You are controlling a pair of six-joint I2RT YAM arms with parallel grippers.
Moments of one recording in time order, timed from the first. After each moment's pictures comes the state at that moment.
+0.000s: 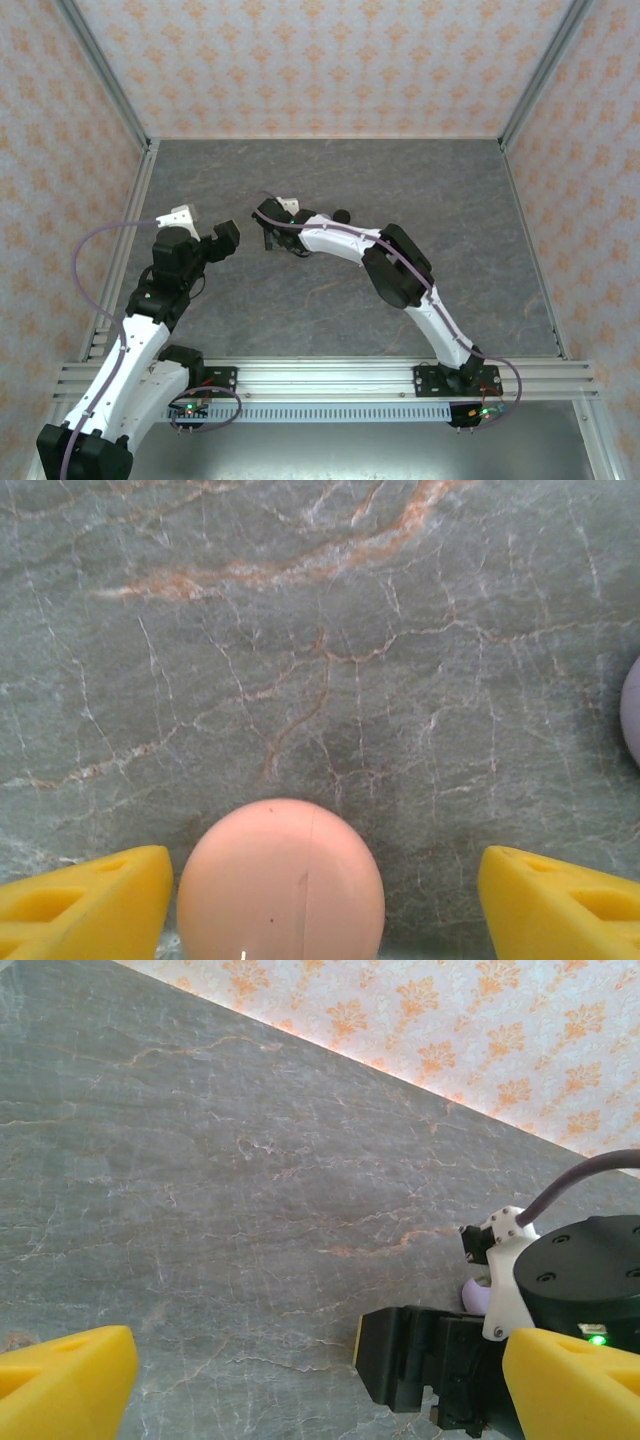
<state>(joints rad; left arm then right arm) -0.15 0.72 0.58 -0.30 -0.09 -0.48 0.92 2.33 1.86 -0.64 0.33 0.69</state>
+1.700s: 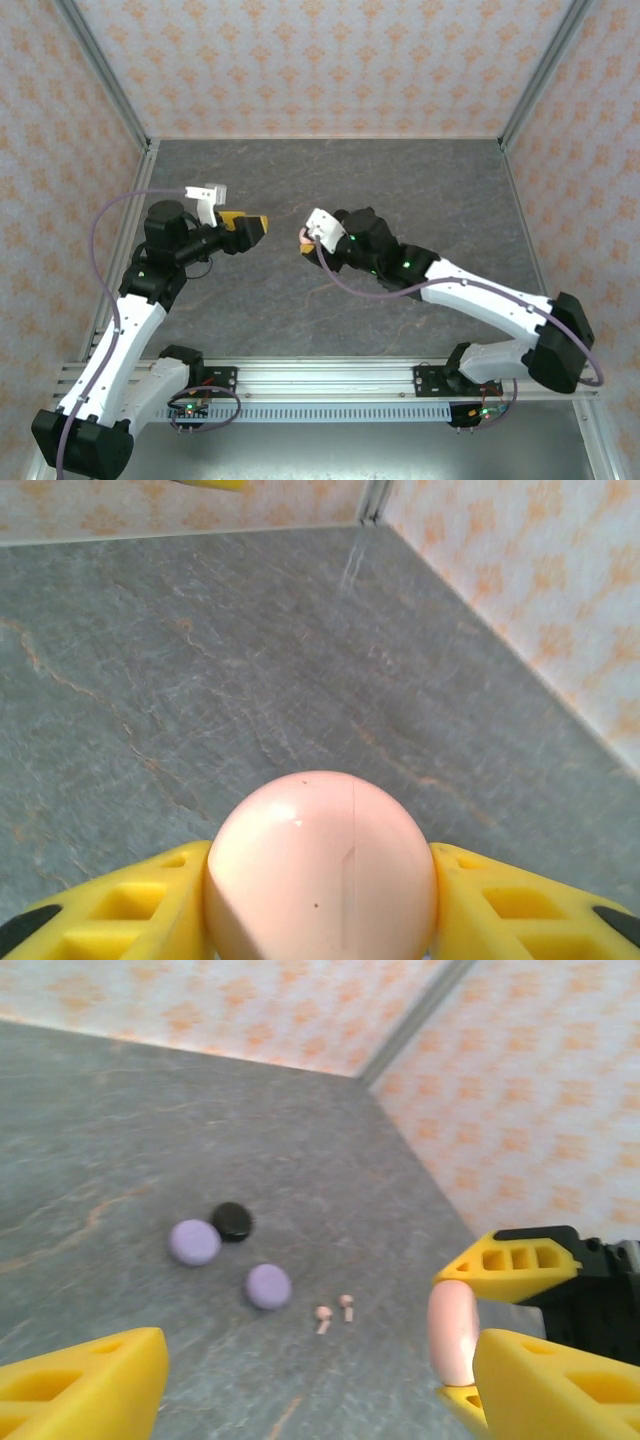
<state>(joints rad) -0.15 0.85 0.81 -0.30 0.60 -0.41 0.92 1.25 0.97 -0.14 0.01 -0.33</state>
